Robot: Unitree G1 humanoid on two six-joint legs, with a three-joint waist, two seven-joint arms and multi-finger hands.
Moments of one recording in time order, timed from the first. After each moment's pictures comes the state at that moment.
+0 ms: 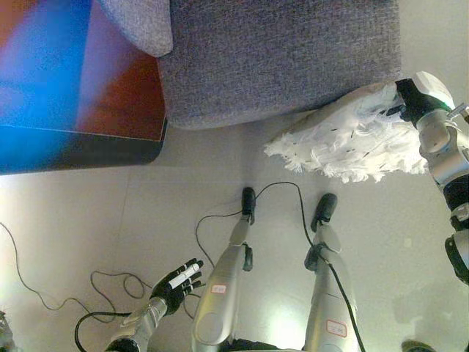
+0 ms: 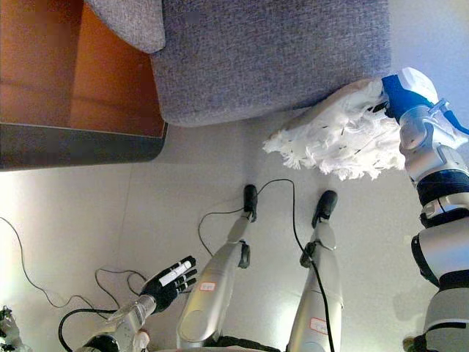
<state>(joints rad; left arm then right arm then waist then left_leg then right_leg) -0.10 0.31 -0.19 1.04 -0.72 -0.05 -0.34 -1.09 -0.91 0.55 0.98 -0.15 0.01 -0.03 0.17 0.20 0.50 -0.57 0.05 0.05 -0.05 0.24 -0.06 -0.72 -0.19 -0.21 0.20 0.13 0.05</state>
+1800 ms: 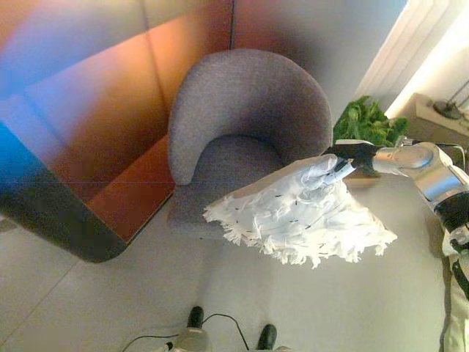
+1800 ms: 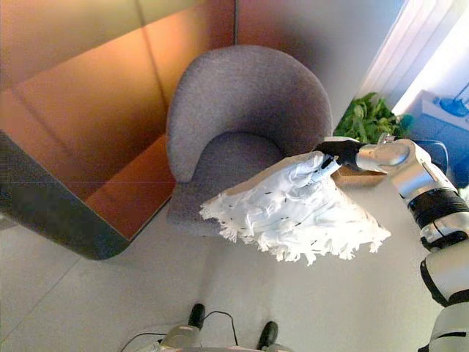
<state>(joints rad) 0.10 0.33 0.03 1.28 -0.43 0.11 -0.18 -0.96 -0.93 0.63 0.70 0.13 0.08 0.68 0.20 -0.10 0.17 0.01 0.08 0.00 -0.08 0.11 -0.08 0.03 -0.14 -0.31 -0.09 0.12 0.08</state>
